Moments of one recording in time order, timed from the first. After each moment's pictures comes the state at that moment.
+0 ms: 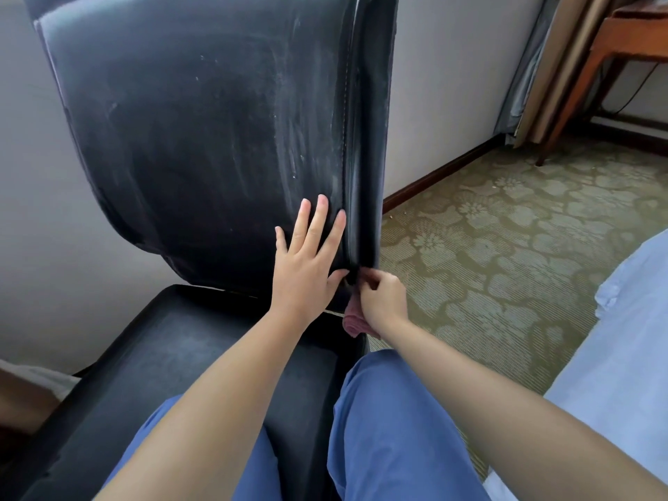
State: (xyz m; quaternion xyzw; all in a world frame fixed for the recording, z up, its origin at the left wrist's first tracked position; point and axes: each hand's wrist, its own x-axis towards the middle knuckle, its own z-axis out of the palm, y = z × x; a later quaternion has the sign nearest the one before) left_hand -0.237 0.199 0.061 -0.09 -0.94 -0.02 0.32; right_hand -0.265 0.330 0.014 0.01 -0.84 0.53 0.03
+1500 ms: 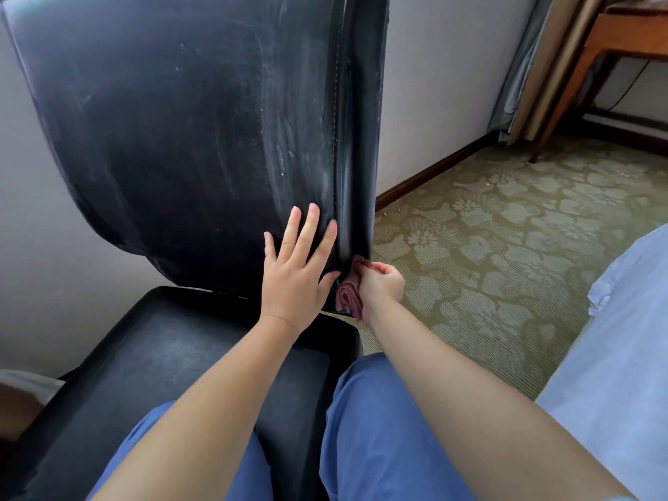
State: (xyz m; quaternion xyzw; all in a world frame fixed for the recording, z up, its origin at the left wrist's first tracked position) left_hand -0.241 0.197 0.046 -0.11 -0.93 -0.03 0.35; right_hand -0.290 0.311 0.021 -0.29 -0.60 0.74 -0.04
